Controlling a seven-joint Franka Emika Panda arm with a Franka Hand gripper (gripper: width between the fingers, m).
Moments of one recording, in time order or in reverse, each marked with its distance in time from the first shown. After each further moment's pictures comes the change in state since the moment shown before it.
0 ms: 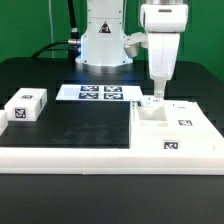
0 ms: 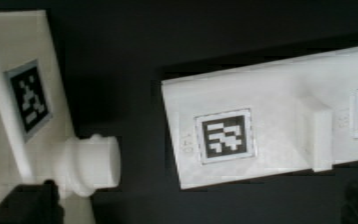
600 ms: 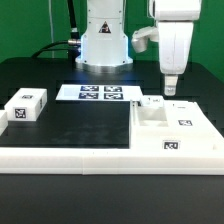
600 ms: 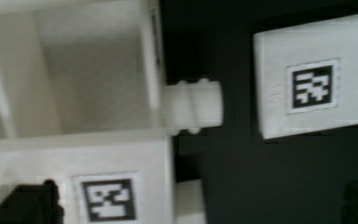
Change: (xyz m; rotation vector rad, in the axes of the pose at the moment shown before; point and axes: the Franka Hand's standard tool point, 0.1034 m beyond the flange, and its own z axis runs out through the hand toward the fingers) arm 0.012 0.027 -0.017 -0.028 0.004 0.003
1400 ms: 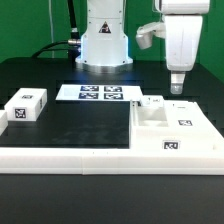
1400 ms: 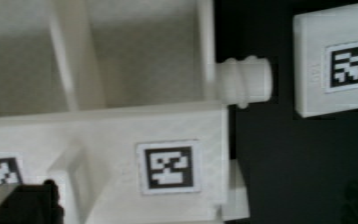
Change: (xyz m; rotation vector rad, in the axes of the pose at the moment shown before) arm 0.010 0.034 -0.012 -0.019 0.008 0.018
